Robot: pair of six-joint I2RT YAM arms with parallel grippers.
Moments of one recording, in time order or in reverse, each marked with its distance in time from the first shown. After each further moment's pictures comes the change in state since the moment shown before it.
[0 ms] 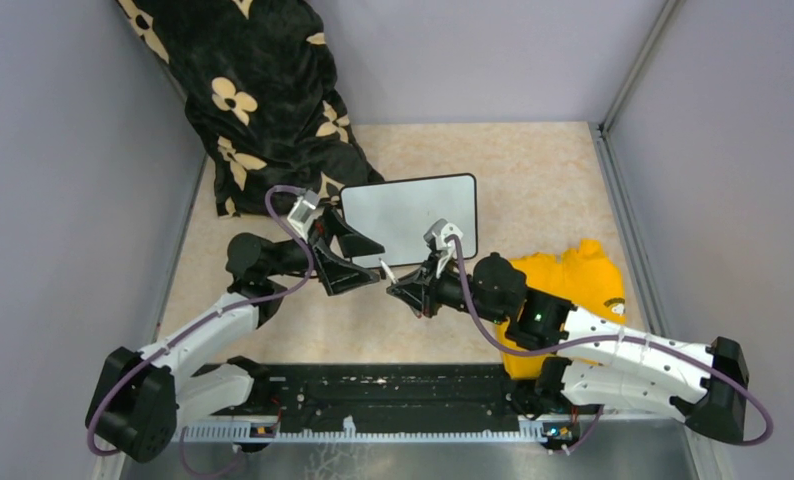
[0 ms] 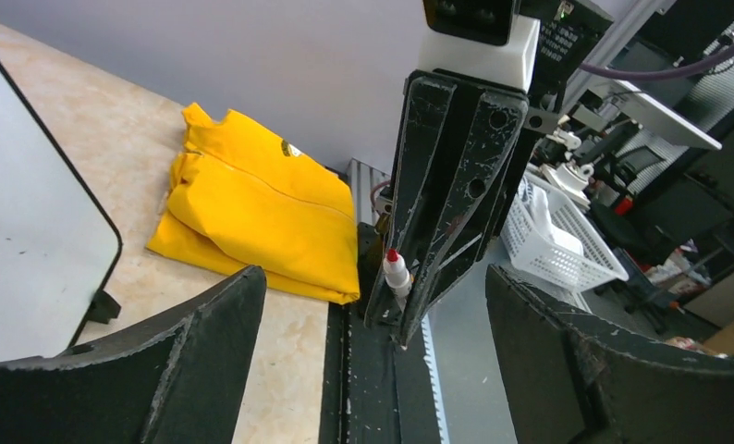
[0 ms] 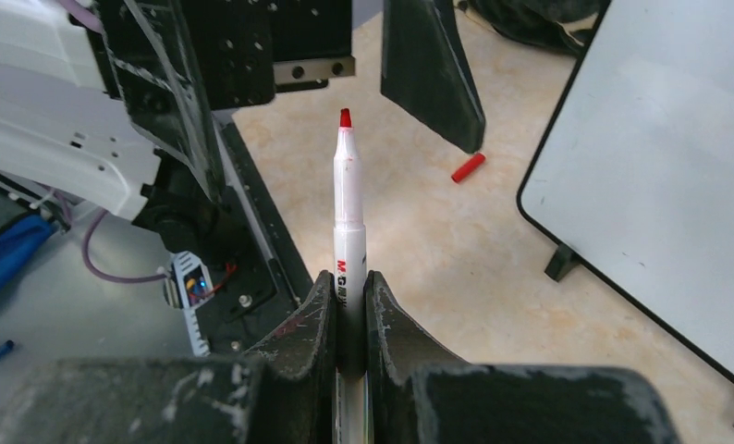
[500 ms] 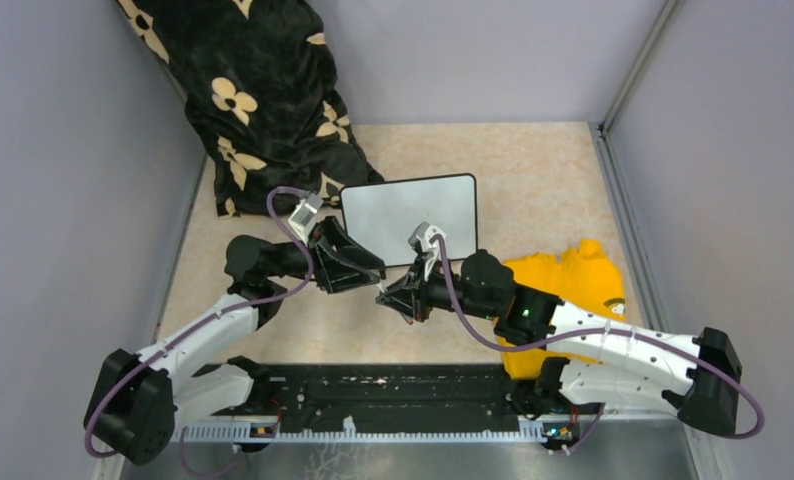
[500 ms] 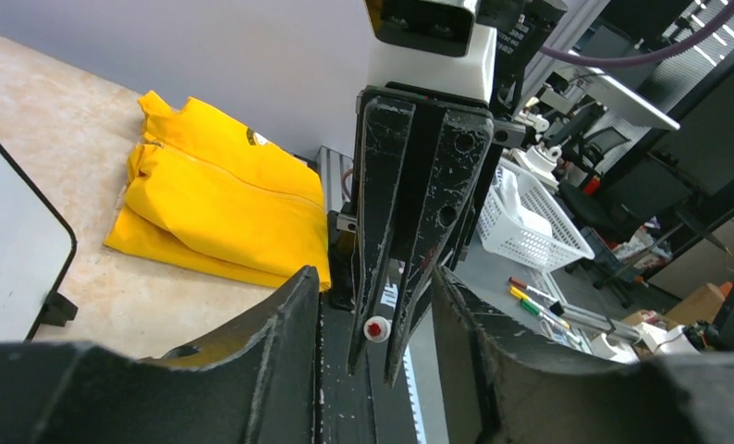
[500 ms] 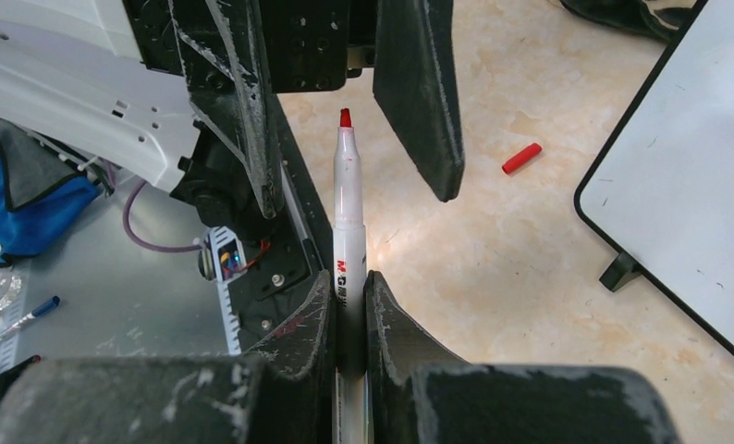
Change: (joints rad) left arm -0.026 -0.007 0.015 -0.005 0.061 -0.042; right arm 0.000 0.085 0.028 0.037 -0.134 0.016
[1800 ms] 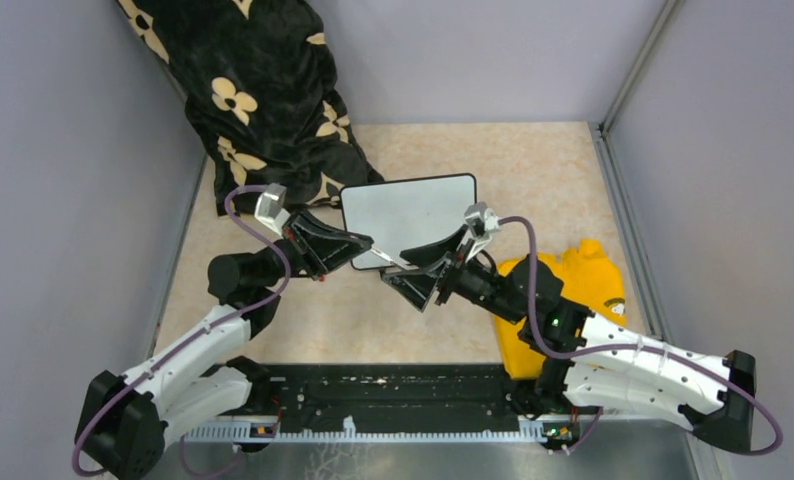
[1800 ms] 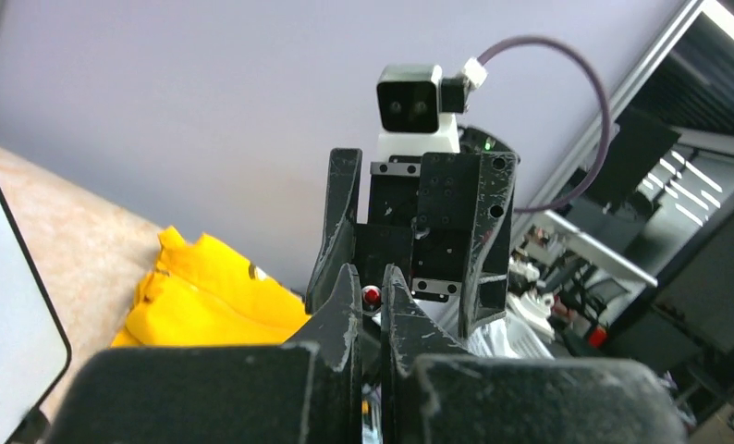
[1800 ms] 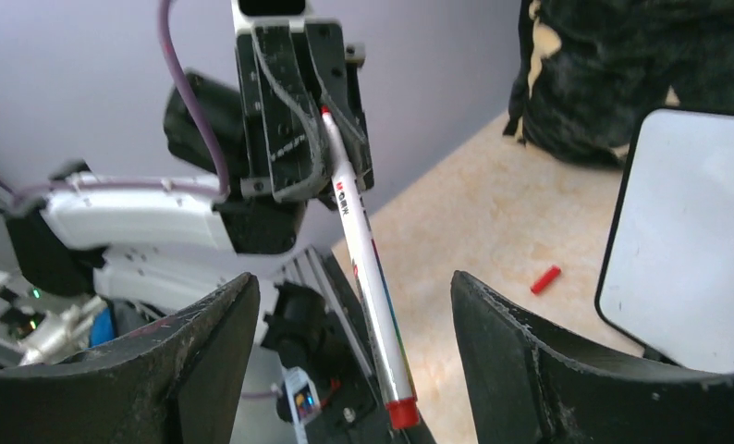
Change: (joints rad) left arm -0.036 -0.091 -0.011 0.117 -0.301 -0.182; right arm -0.003 -0.160 -0.027 0.158 0.141 0.174
